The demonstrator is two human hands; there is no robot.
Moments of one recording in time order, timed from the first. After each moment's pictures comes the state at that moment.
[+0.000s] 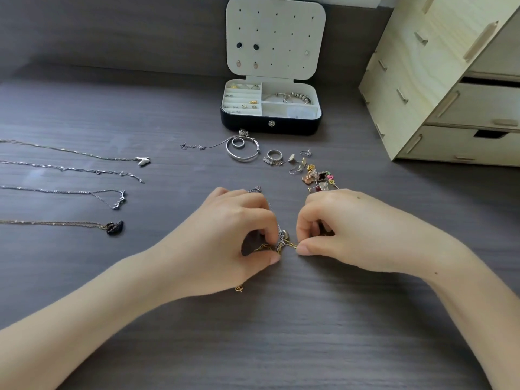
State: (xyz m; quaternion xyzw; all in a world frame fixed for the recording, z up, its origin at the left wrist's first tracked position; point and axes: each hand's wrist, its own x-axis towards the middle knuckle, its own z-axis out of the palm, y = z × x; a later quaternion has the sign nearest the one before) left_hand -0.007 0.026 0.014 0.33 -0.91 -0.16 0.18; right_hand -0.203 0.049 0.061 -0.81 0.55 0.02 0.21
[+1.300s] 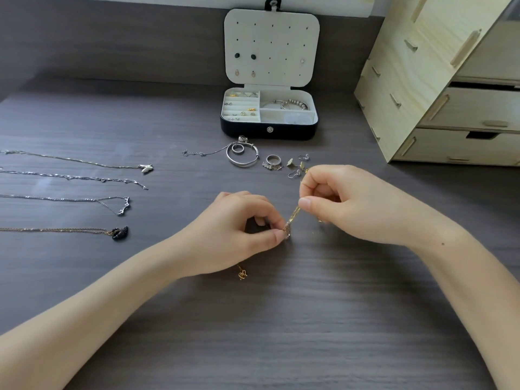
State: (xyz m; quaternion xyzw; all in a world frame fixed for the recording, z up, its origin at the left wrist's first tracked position) left_hand -0.017 0.015 0.017 0.36 -0.85 -0.34 0.18; right_hand -0.211 0.036 0.062 -0.75 0.57 -0.16 0.30
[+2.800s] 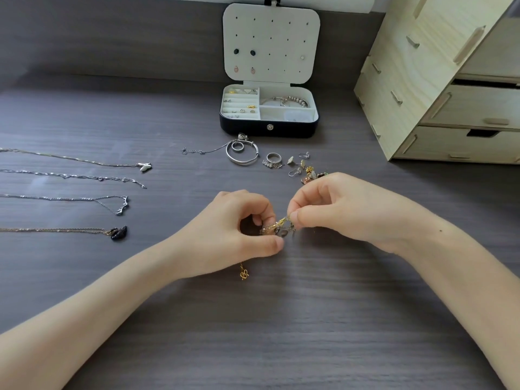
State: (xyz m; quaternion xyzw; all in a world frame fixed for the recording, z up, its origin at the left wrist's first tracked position) left_hand -0.011 0.018 0.017 0.39 -0.81 -0.39 0.20; right_hand -0.195 0.038 0.062 -0.64 0.60 -0.16 0.46
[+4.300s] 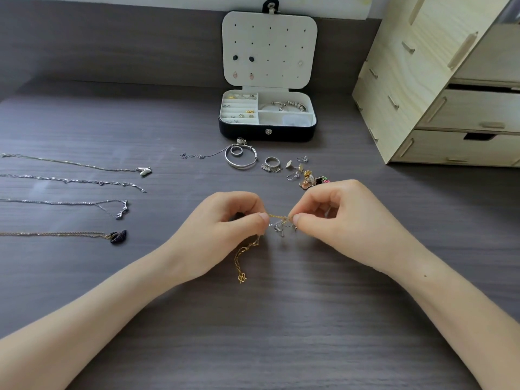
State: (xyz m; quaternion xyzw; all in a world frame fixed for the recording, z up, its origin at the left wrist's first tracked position) left_hand -0.010 0.020 0.018 0.38 -0.74 -0.47 0.29; right_hand -0.196 0.051 0.047 -0.68 0.60 -0.29 0.31
